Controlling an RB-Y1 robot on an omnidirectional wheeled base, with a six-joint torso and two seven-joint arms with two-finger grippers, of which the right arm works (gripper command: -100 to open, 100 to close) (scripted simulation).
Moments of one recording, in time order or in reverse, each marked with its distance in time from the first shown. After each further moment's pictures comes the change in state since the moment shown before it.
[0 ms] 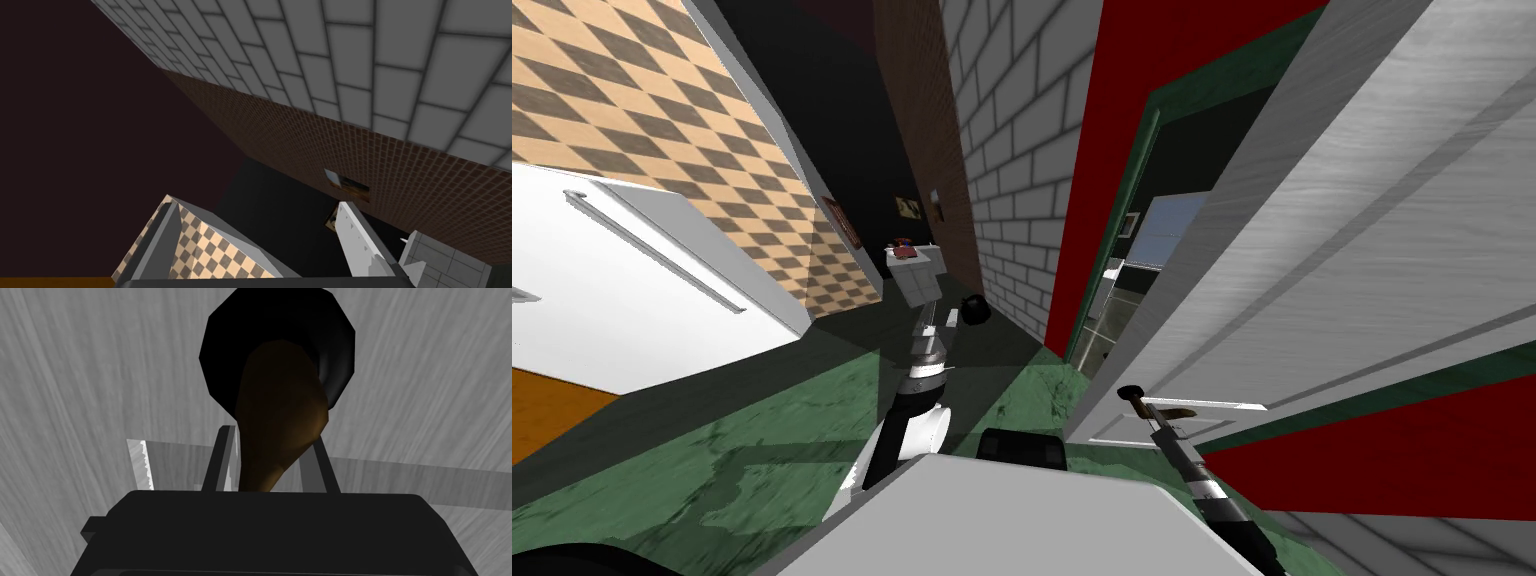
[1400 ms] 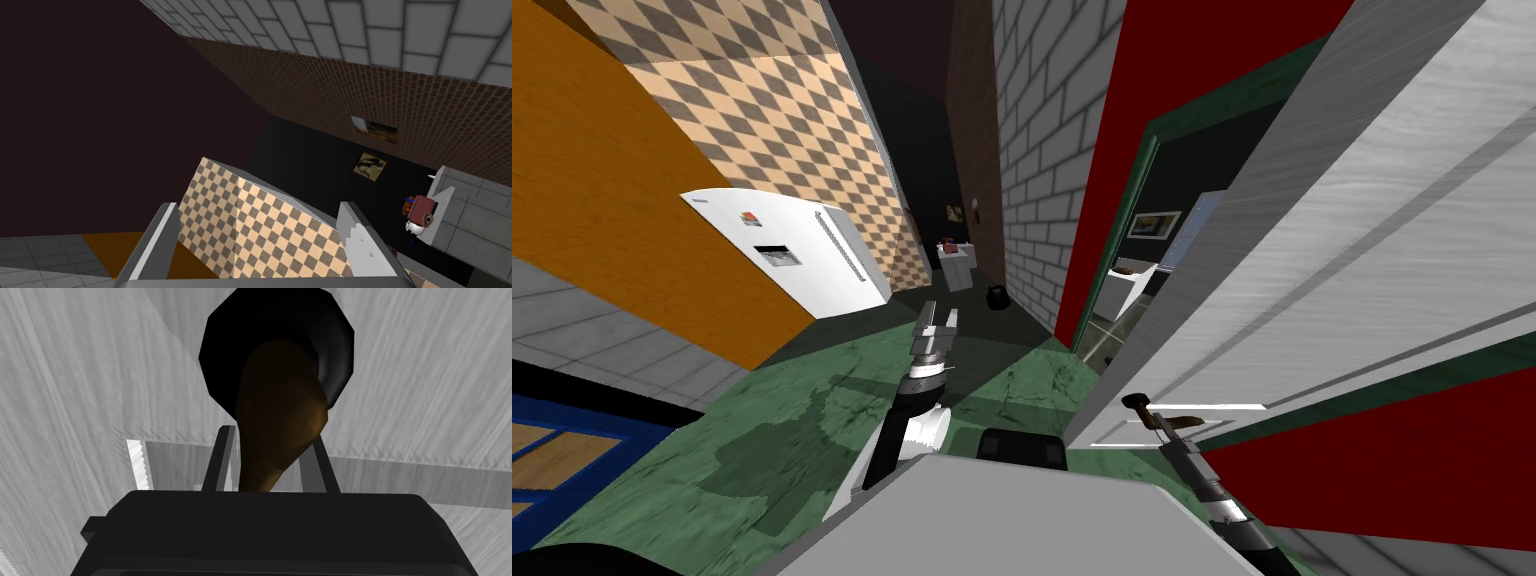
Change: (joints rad) arm 0.000 -0.023 0.030 0.093 0.003 -0.118 -0.022
